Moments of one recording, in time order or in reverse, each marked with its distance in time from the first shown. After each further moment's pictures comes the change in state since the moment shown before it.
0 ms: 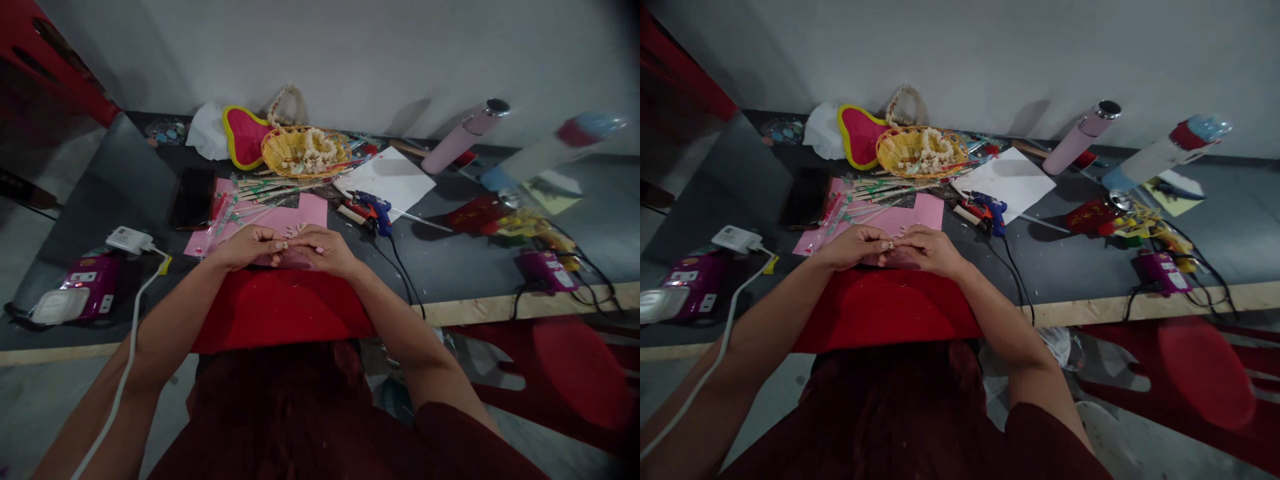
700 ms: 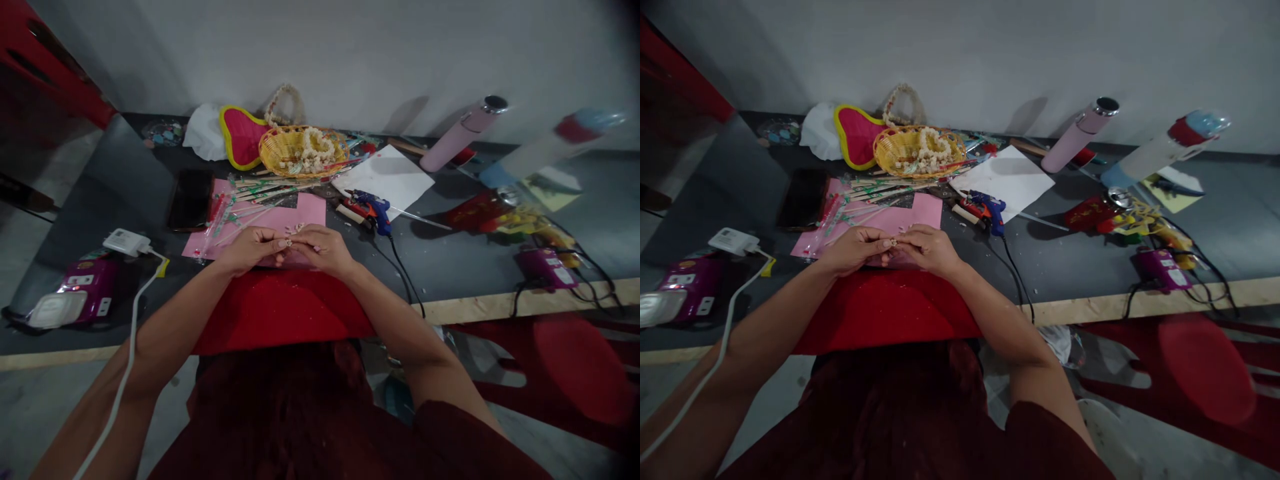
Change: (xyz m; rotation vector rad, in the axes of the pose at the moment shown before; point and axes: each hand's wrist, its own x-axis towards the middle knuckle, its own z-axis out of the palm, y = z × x) left_hand -0.002 0.002 0.016 -0.051 0.110 0.041; right_hand -0.001 0.004 0.006 -0.165 0.073 0.055
